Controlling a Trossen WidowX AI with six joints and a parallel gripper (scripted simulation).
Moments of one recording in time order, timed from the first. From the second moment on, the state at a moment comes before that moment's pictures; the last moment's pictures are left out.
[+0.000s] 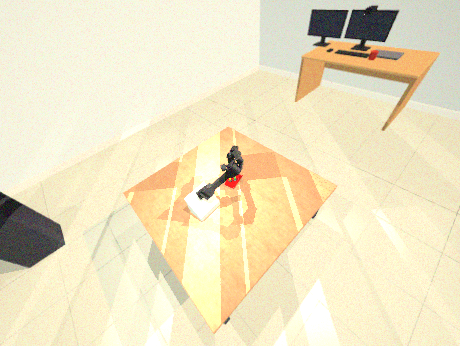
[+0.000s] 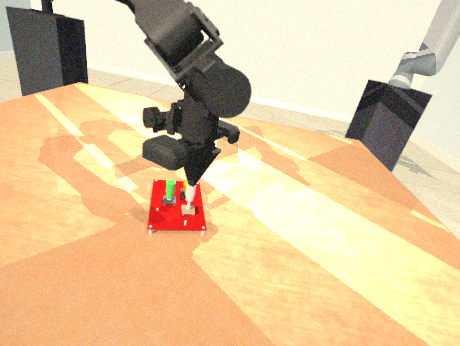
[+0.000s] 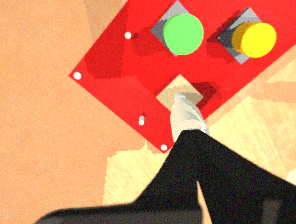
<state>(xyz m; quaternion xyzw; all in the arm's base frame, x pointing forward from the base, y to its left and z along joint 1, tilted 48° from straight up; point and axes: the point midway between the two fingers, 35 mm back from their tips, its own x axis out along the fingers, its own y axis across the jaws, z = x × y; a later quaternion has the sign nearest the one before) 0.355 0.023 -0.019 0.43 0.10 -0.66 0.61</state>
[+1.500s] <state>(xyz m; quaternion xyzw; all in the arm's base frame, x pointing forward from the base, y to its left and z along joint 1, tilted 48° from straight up) 0.355 0.019 -0.023 0.43 0.10 -0.66 0.61</state>
